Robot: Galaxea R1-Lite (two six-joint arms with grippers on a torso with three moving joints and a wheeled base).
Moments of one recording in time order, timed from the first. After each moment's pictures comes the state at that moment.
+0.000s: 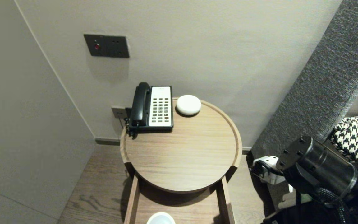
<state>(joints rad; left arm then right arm) 0.01 0.00 0.00 0.00 0.00 0.03 0.84 1.45 -0.97 0.61 -0.01 0.44</state>
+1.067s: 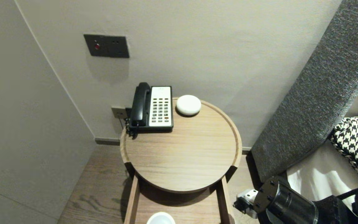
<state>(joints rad) 0.01 0.00 0.00 0.00 0.00 0.04 0.92 1.57 -0.73 0.31 0.05 0.44</state>
